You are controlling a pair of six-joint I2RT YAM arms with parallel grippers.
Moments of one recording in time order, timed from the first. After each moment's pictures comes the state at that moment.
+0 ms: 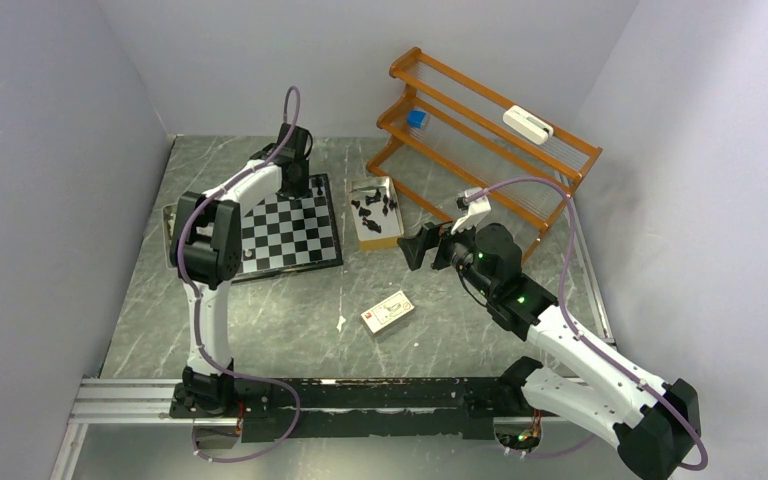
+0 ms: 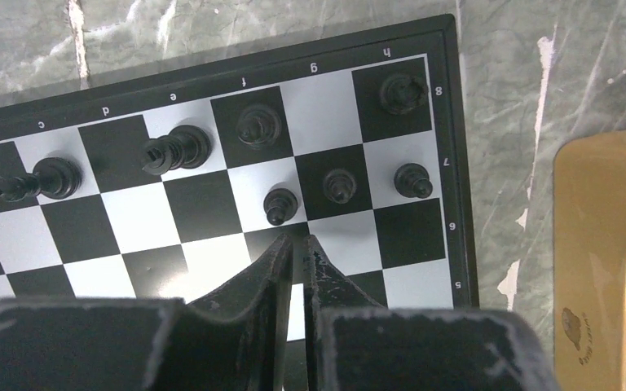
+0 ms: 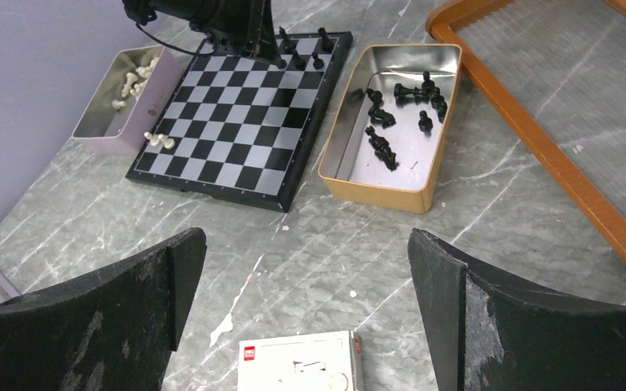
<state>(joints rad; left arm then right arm) -0.29 2.14 1.67 -0.47 -0.19 -0.22 0.66 0.88 0.65 0.04 0.07 0.33</state>
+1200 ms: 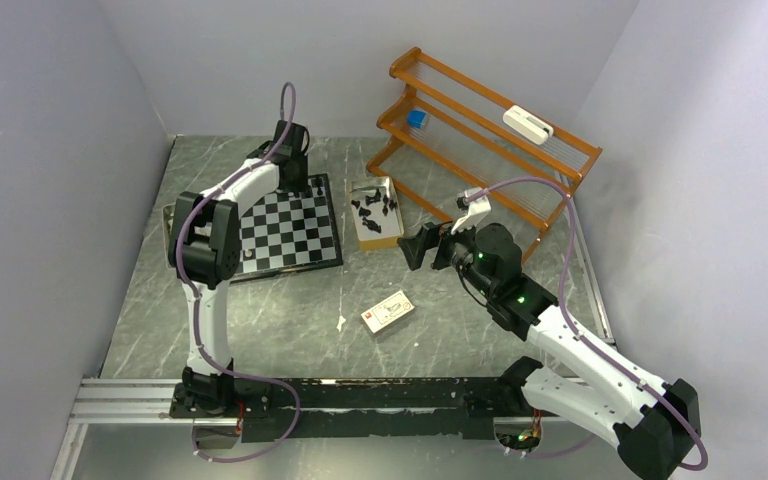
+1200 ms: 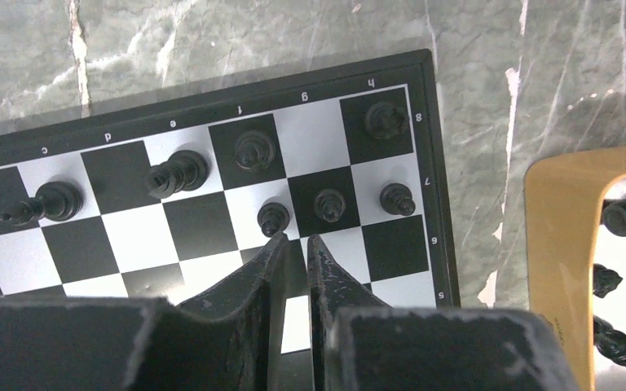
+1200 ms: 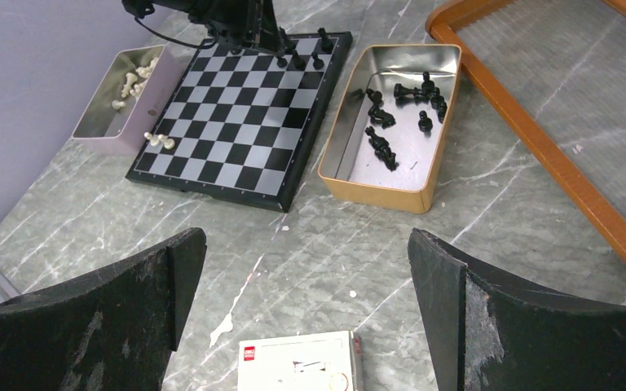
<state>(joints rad) -0.28 2.14 1.67 -0.43 -0.15 -0.23 0.66 0.88 0.65 0.04 0.07 0.33</state>
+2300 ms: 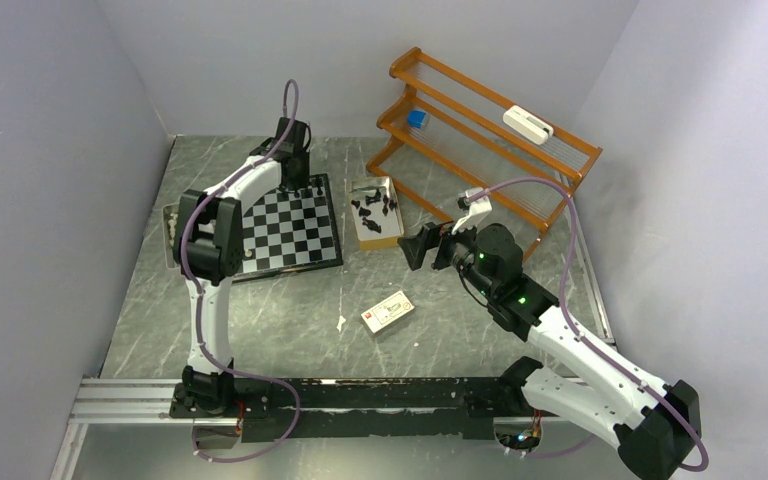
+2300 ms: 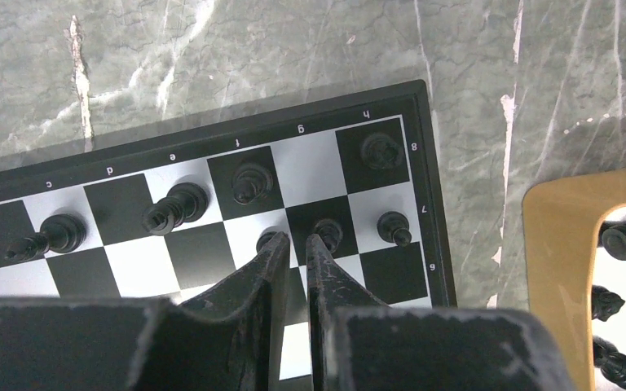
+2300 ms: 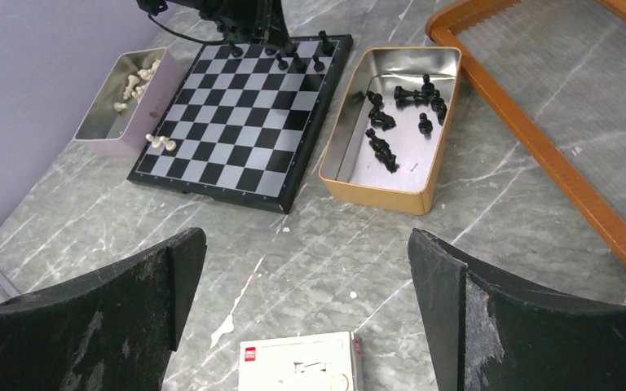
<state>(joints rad) -0.28 2.18 1.74 -0.43 -0.15 -0.20 0.66 0.87 0.65 0.04 0.07 0.33</state>
